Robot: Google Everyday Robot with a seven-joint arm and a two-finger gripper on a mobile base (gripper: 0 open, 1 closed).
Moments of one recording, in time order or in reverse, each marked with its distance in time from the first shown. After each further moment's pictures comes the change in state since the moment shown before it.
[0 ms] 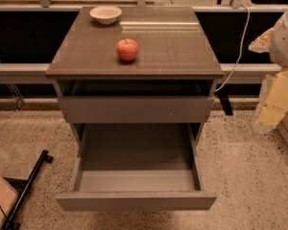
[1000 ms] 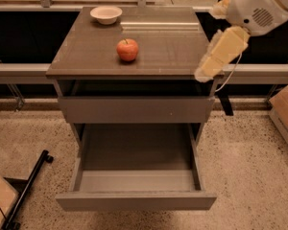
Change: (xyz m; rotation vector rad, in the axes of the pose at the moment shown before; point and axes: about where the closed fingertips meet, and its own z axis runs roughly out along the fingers) arm -0.103 -0.072 0.005 0.050 -0.380 0.043
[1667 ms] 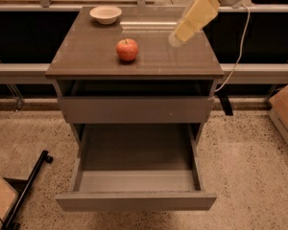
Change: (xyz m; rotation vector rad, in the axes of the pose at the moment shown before) arm -0.061 -0.057 0.019 0.017 -0.138 0.038
